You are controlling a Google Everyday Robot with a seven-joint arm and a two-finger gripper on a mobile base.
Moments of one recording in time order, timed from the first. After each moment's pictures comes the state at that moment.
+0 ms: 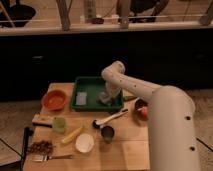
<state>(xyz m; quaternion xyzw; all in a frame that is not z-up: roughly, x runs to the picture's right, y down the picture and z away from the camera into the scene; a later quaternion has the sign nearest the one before) 0.065 0.044 0.957 -0.24 -0.09 -0.39 0.88</state>
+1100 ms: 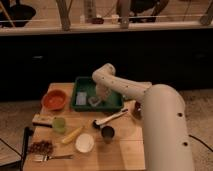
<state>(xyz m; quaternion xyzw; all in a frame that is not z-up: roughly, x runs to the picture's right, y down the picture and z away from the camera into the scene) 0.005 0.077 0.948 -0.24 -0.17 -0.47 0.83</state>
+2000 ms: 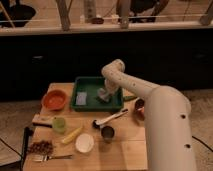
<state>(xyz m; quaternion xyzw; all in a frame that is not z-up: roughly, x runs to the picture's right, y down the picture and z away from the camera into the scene) 0.045 0.024 0.971 -0.21 -0.11 -0.39 0.89</state>
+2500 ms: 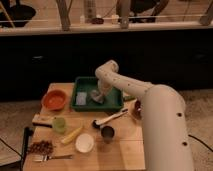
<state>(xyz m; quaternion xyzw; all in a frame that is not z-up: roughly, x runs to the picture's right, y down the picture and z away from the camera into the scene) 0.002 0.041 0.962 -0.20 -0.15 -0.44 0.86</state>
